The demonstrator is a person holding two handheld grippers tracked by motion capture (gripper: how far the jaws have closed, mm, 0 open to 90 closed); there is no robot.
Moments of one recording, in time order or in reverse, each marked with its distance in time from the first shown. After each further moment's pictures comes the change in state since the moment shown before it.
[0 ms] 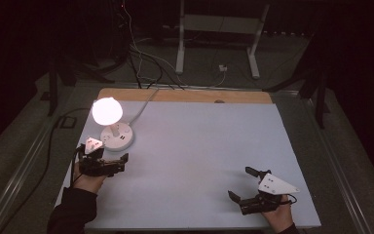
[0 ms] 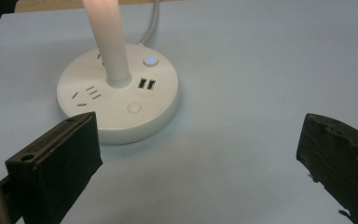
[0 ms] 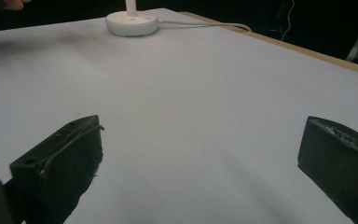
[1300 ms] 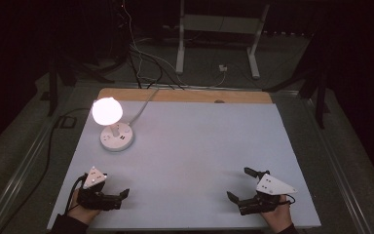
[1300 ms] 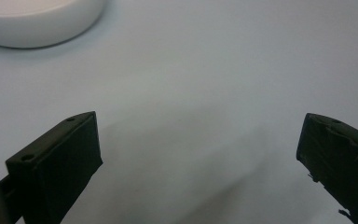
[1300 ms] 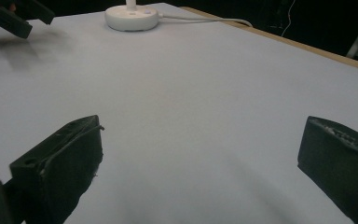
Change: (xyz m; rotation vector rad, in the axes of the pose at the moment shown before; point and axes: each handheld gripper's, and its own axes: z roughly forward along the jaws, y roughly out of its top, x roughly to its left) left arm -0.012 -0.073 -0.015 0.091 -0.189 0.144; right arm 0.003 -0.001 0.003 0.018 -0.003 -0.007
